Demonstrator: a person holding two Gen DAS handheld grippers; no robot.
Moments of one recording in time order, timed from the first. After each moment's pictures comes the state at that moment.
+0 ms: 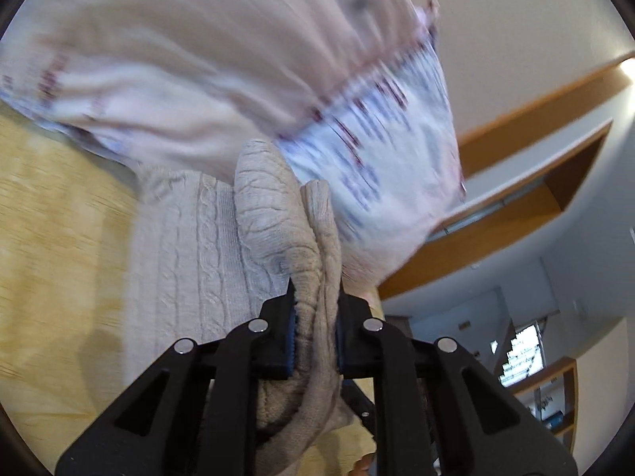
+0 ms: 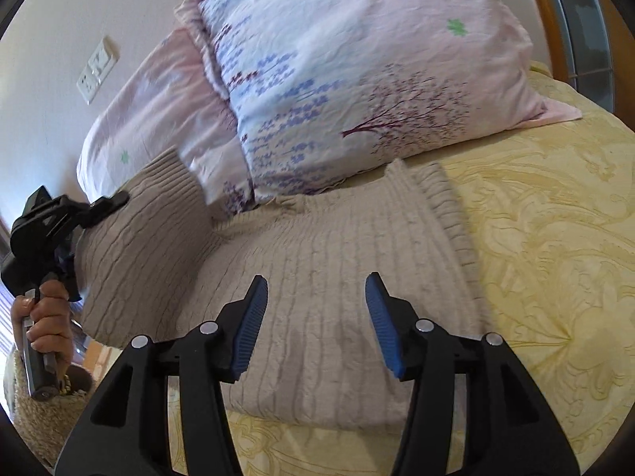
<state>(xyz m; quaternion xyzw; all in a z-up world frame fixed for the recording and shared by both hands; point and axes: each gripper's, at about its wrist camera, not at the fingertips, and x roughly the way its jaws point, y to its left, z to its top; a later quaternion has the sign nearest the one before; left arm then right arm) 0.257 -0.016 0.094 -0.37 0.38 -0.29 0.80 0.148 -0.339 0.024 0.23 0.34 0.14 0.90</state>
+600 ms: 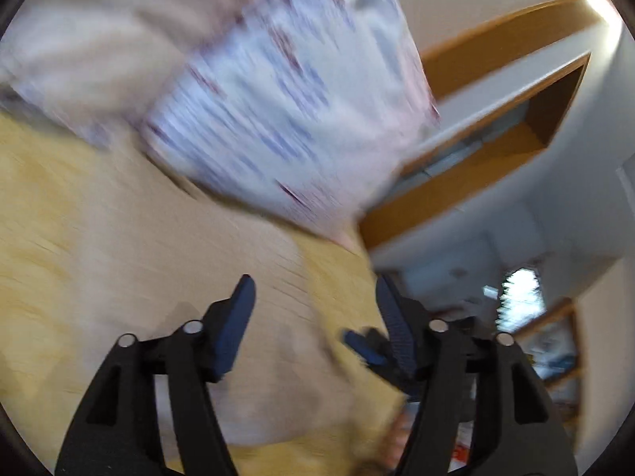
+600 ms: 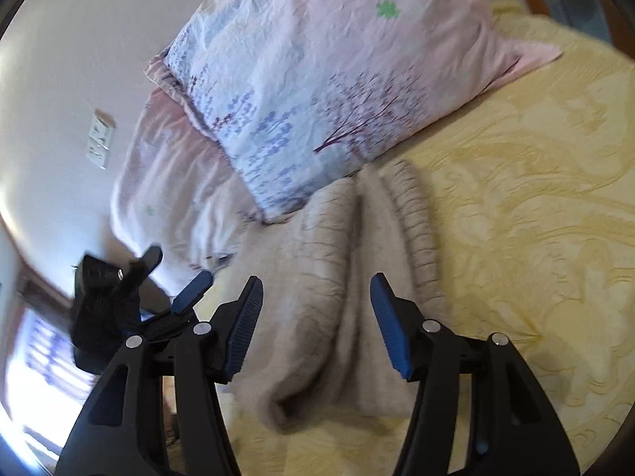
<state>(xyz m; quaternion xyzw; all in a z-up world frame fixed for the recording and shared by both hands) 0.231 -0.073 0.086 -0.30 0.39 -0.33 0.81 0.169 -0.399 0.019 0.37 0.39 0.21 0.82</state>
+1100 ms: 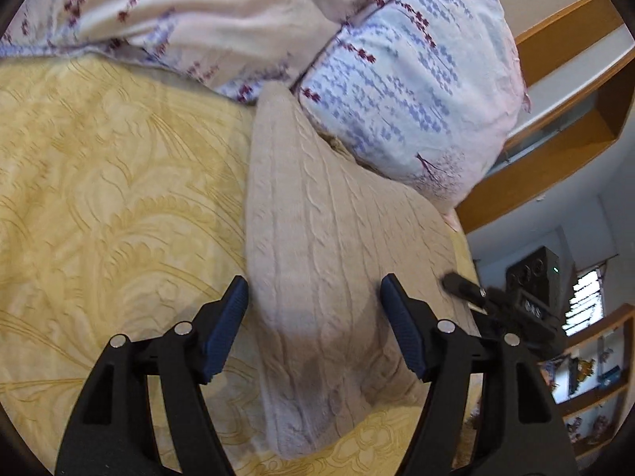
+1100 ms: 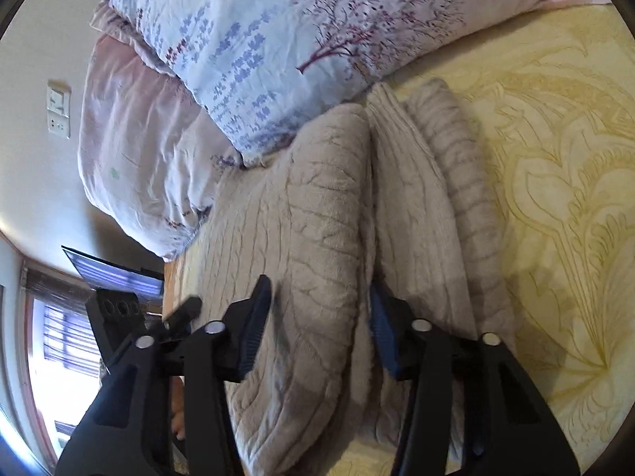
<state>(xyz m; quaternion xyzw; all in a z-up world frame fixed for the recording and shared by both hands) 0.234 -0.039 0.013 -0.25 0.47 -0.25 0.81 0.222 -0.362 -0.014 0.37 0.48 0.22 0.76</state>
